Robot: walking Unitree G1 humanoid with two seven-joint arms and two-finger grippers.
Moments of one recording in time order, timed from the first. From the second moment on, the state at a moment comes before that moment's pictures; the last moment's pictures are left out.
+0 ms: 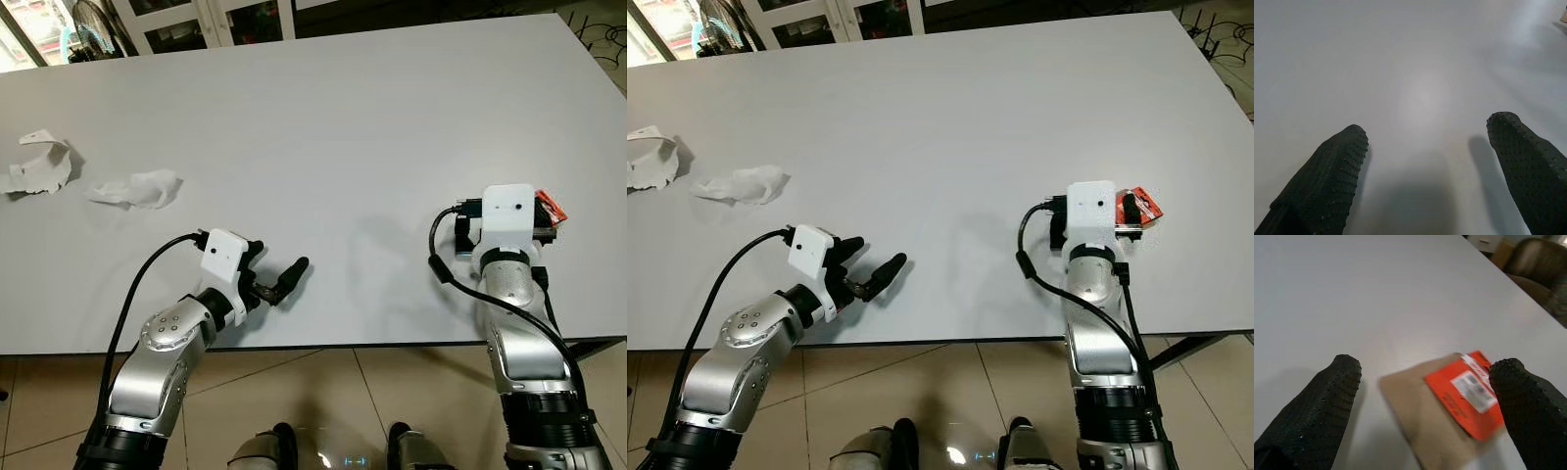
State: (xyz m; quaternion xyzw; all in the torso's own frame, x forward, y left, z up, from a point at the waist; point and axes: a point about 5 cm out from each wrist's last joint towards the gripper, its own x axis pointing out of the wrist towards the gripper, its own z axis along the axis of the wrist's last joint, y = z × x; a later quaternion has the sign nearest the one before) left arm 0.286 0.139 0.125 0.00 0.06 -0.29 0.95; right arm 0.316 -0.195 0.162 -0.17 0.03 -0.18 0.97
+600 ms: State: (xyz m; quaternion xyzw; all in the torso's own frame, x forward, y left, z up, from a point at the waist) left arm 0.288 0.139 0.128 0.00 0.06 -0.30 0.95; right arm 0.313 -0.214 0.156 -0.21 0.07 -0.26 0.94
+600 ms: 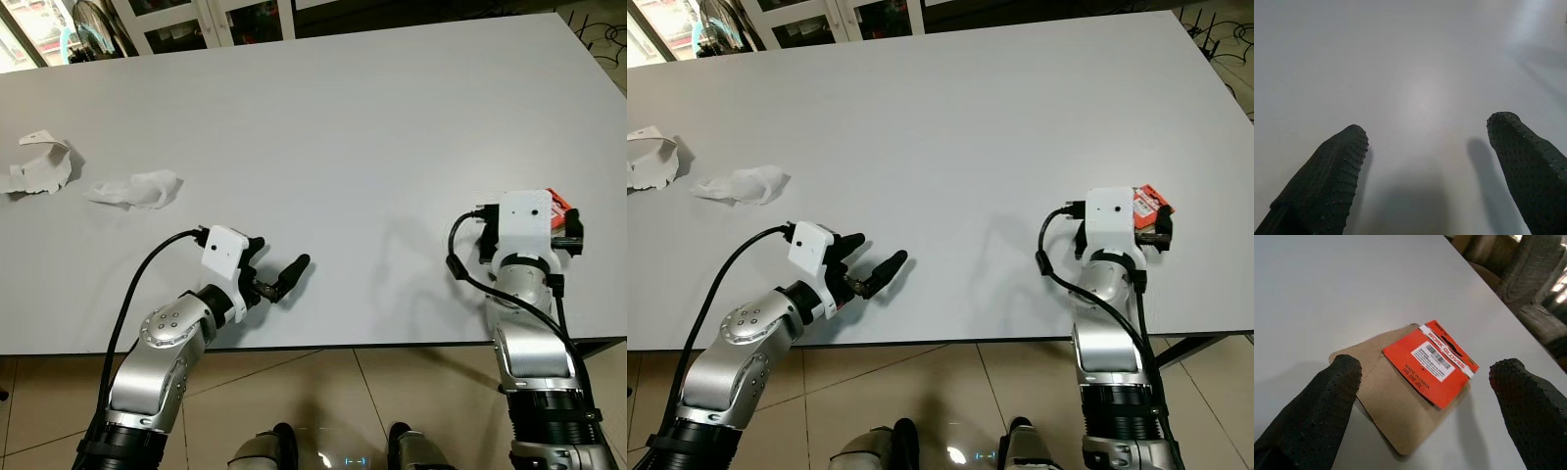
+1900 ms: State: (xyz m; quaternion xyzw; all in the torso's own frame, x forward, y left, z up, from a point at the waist) left arm 0.287 0.134 0.125 0.00 0.06 -0.31 0.95; right arm 0.312 -0.133 0.146 -0.11 0.08 -0.09 0.99
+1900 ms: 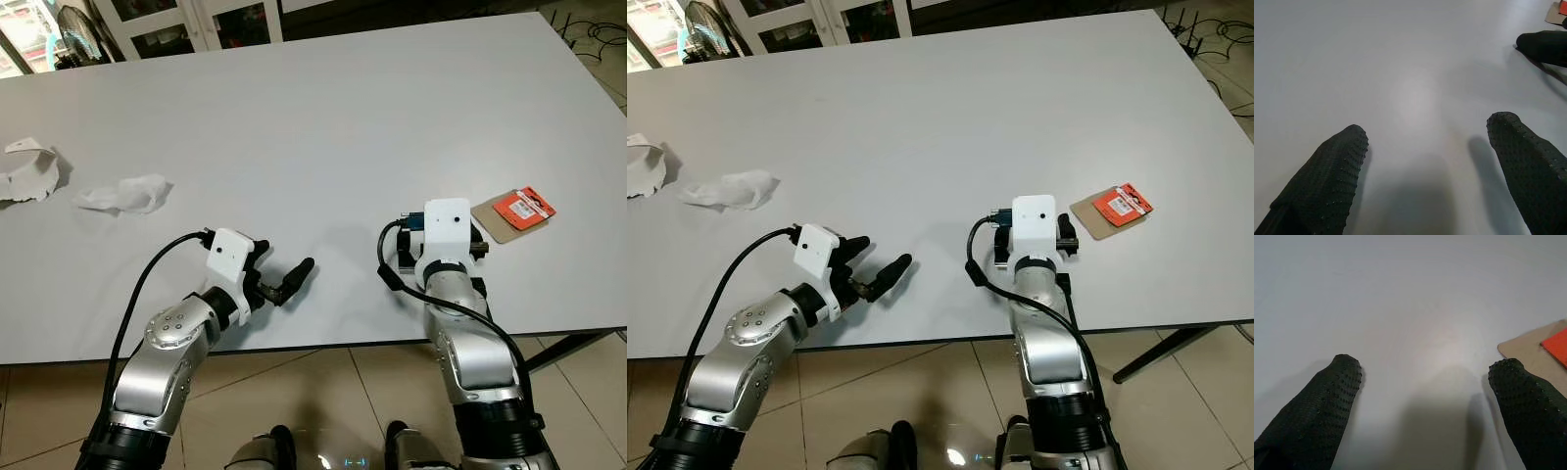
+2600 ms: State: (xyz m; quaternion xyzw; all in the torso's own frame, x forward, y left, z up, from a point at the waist) left arm 0.287 0.130 0.121 0.00 0.07 -0.32 0.95; right arm 0.304 -0.188 0.165 -0.29 0.02 -0.23 0.93
